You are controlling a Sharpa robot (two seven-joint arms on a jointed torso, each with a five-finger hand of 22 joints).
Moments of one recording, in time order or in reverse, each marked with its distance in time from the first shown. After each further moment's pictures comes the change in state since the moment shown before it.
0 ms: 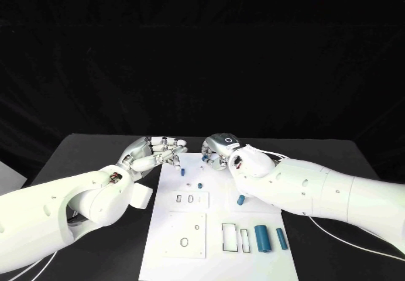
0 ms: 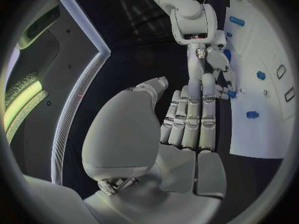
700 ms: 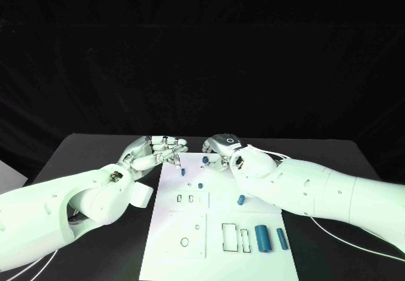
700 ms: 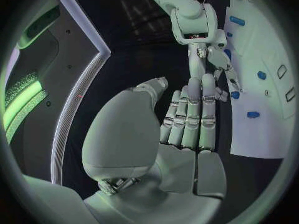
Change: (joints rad) left arm 0.003 -0.002 0.000 -0.001 0.000 0.003 -0.003; left_hand 0.000 0.000 0.003 0.003 0.000 0.000 0.000 0.000 0.001 0.000 0.000 0.000 0.001 -0.003 -0.003 0.004 0.001 0.000 -0.007 0.000 0.003 0.004; right arm -0.001 -0.007 0.000 0.004 0.003 0.009 0.000; right_hand 0.022 -0.003 -0.223 0.027 -0.022 -0.121 0.013 -0.071 -0.010 -0.234 0.039 -0.009 -0.011 -0.018 0.022 -0.115 -0.197 0.022 -0.113 0.034 -0.214 -0.254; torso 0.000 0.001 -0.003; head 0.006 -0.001
